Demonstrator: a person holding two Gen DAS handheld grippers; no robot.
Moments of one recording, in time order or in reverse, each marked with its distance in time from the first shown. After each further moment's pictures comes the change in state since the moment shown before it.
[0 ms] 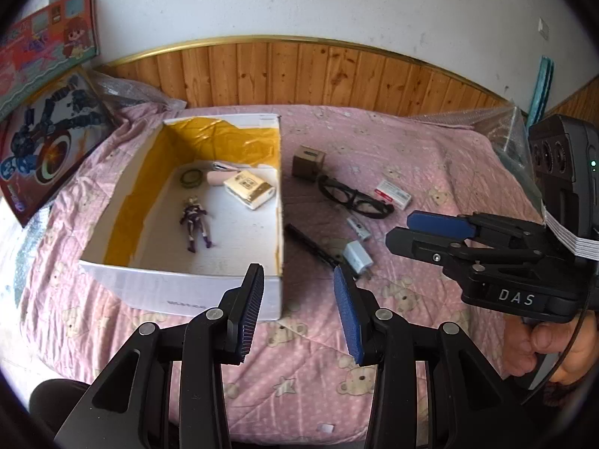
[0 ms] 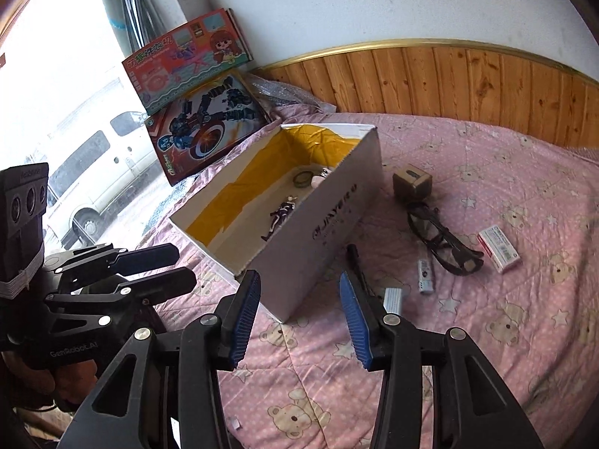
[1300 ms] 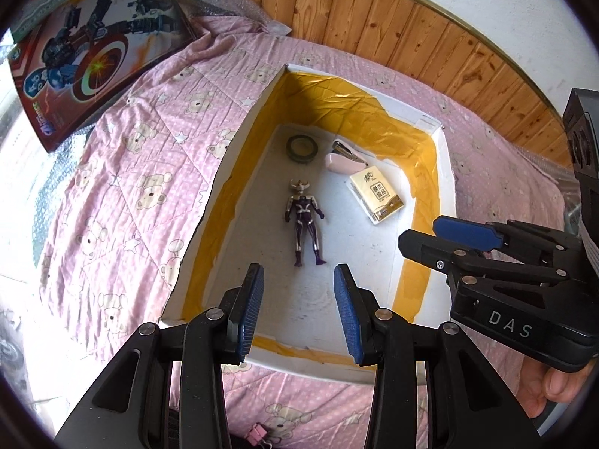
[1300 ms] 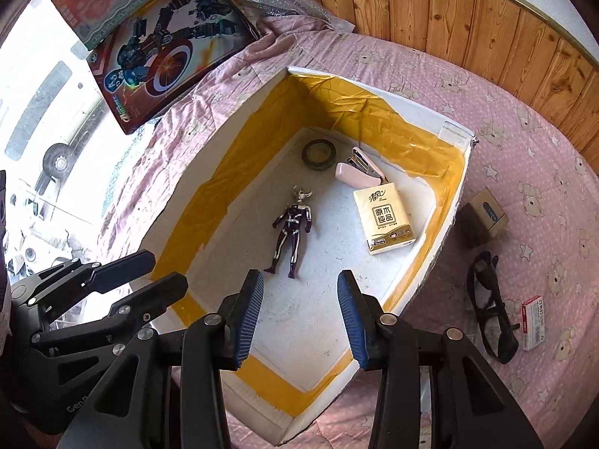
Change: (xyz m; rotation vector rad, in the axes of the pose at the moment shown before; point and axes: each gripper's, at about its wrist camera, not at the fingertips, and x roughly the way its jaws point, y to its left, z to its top) left arm 0.058 0.163 0.081 -0.275 0.282 0.122; right arm 0.173 0.058 0.144 -0.043 0.448 -0.097
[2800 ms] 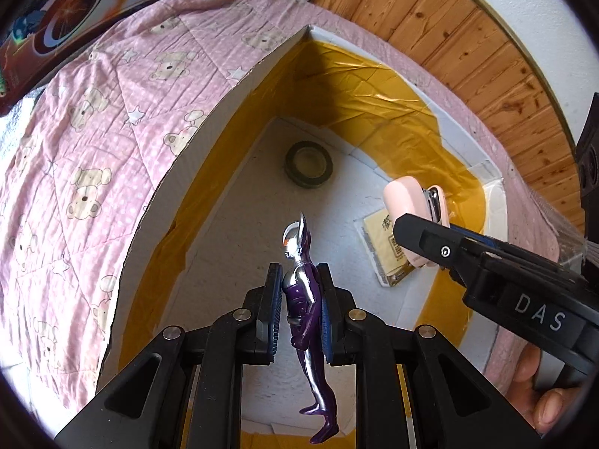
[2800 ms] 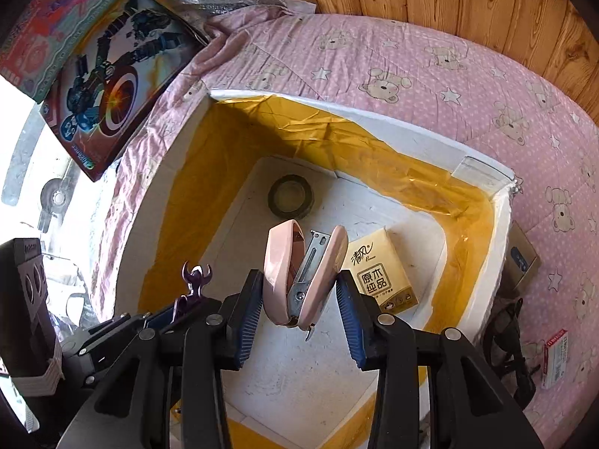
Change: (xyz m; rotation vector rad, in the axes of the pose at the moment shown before) left arm 0.118 0.015 0.070 -0.228 0.112 -0.065; right arm 0.082 -0.051 0.082 0.171 0.083 0.018
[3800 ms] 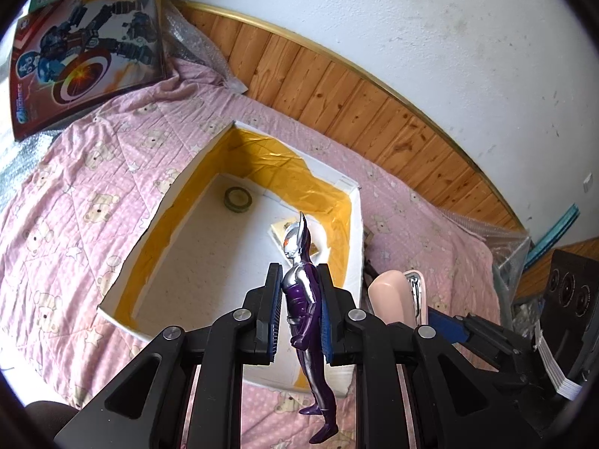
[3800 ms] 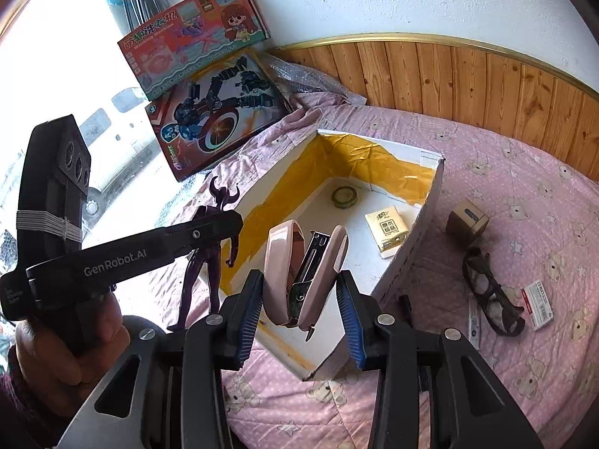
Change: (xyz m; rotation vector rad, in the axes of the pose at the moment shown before) left arm -0.131 -0.006 -0.110 0.058 -0.367 -0.238; right arm -0.141 0.033 -0.188 -0.192 -0.400 0.099
